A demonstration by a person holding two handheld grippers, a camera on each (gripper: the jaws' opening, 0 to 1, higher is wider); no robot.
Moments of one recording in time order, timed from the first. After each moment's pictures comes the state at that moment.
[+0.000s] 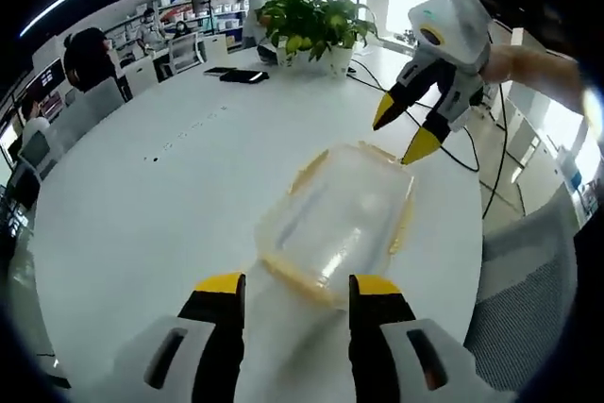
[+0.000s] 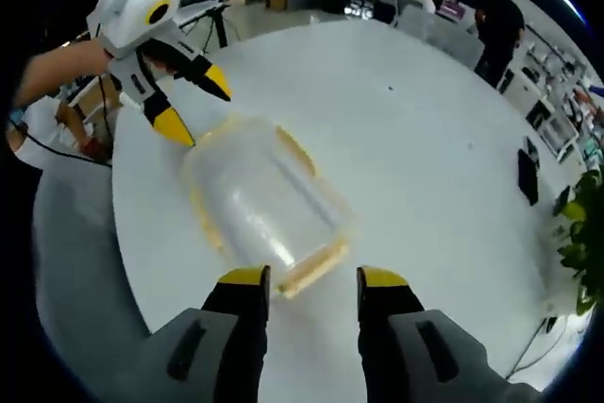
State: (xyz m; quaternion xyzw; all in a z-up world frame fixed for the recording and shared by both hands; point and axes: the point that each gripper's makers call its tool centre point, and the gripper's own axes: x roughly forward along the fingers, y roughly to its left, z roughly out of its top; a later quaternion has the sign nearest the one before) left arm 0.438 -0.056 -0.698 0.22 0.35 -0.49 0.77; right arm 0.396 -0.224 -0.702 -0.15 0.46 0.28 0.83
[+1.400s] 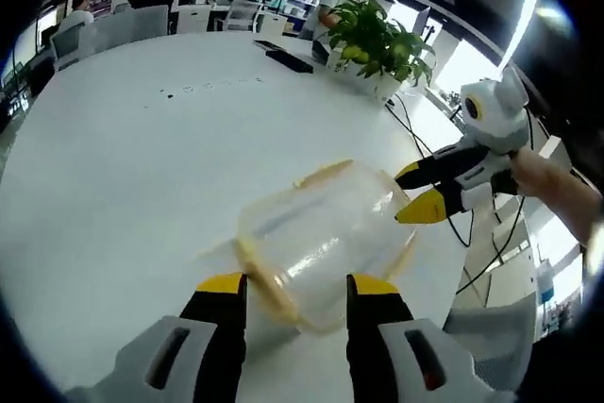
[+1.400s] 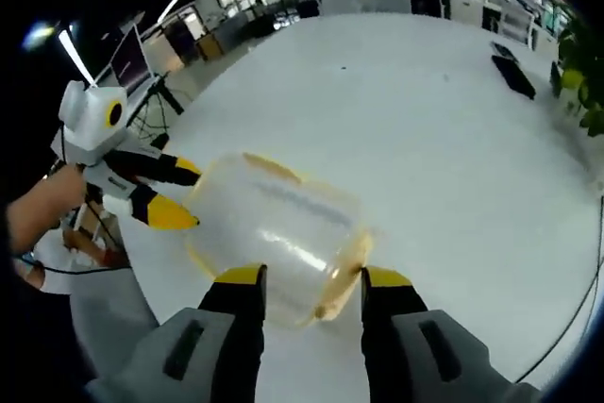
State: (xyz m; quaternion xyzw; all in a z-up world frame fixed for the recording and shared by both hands) left arm 0.434 -0.072 -0.719 0.04 0.45 -0.43 0.79; right arm 0.398 -0.204 -0.718 0.07 0.48 0.20 0.85
